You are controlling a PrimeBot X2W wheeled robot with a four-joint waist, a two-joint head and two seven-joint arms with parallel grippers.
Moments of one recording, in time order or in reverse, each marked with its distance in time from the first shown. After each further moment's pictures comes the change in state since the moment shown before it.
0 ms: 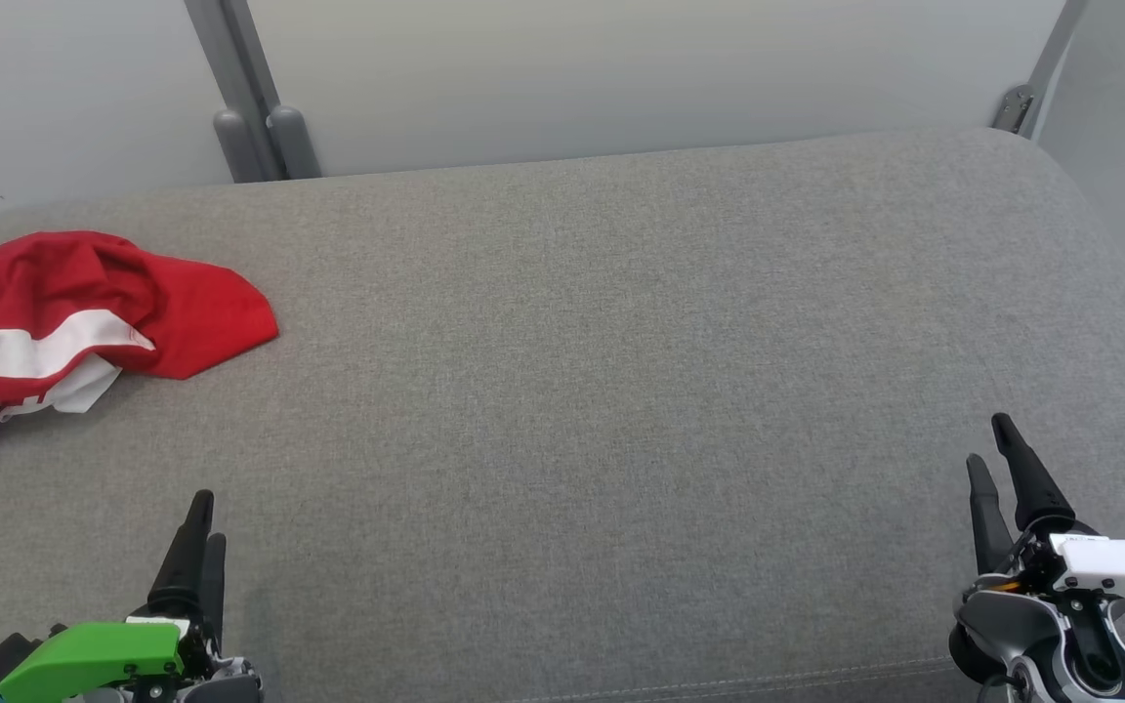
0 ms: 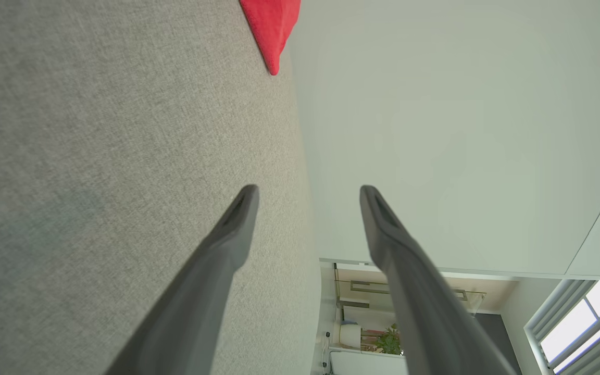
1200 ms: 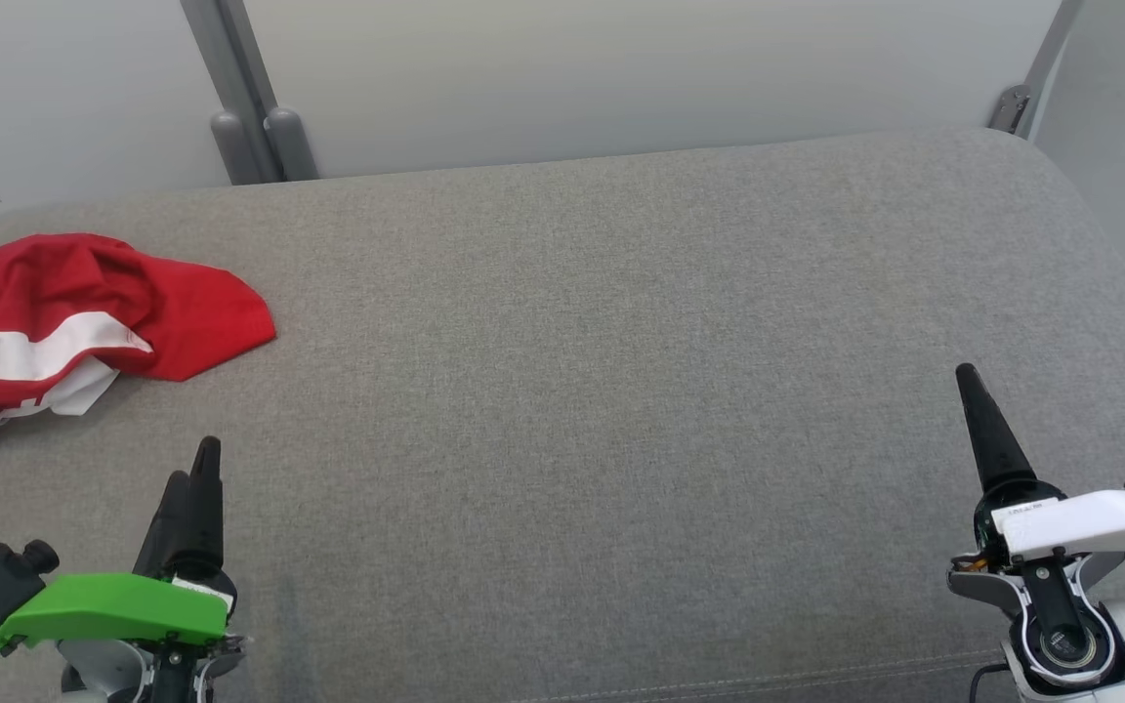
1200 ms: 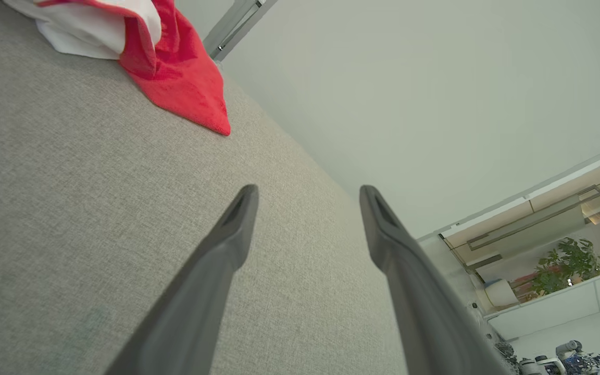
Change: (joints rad) left arm -0.016 0.080 -0.095 -0.121 0.482 0.006 -0.123; right arm -0.012 -0.096 0.165 -0.110 -0.341 0.000 -0.134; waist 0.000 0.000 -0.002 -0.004
